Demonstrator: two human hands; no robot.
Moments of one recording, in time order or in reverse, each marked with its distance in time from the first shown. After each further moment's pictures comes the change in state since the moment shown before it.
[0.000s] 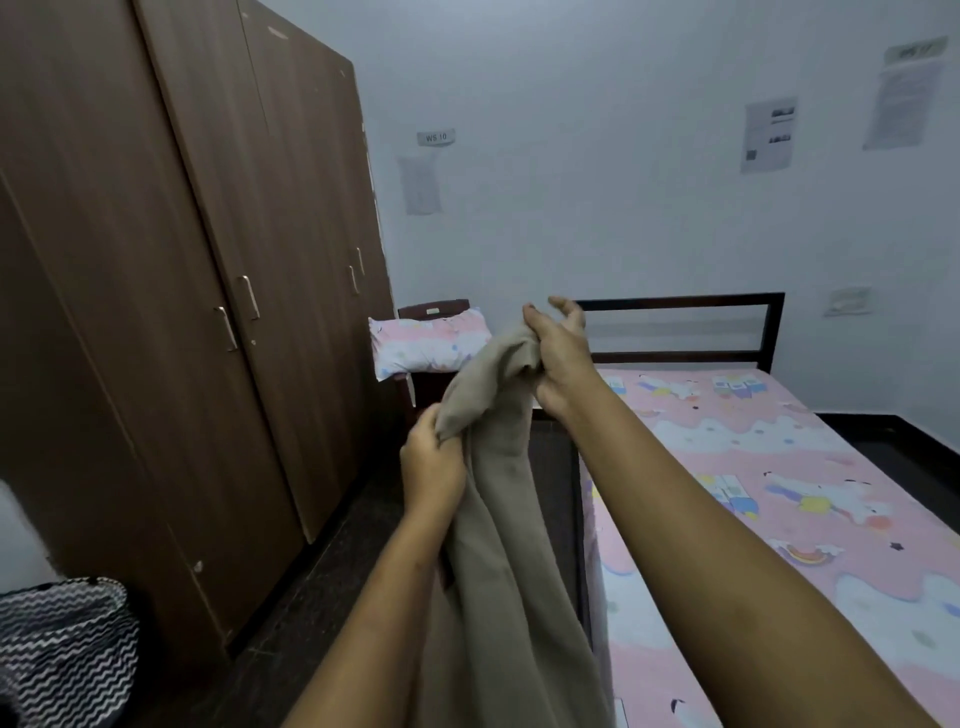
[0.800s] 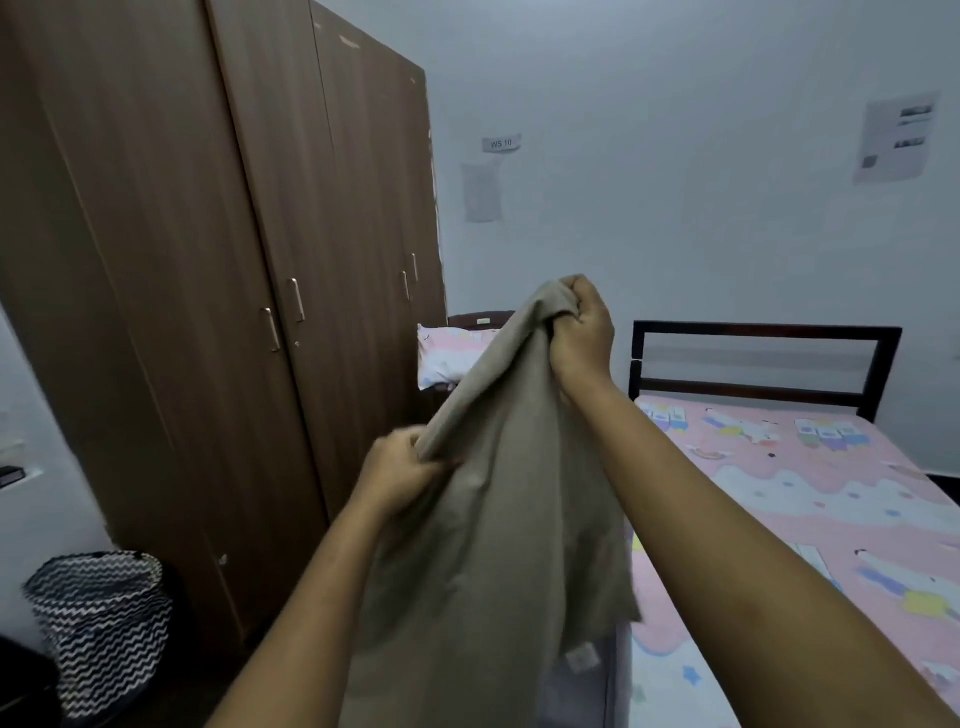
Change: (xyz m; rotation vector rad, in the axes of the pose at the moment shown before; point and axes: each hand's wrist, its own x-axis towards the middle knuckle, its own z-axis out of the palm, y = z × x) left_hand 0.102 -0.040 0.016 0.535 -0.231 -0.027; right_hand 0.128 -0.001 -0.020 -0.492 -0.041 -0.556
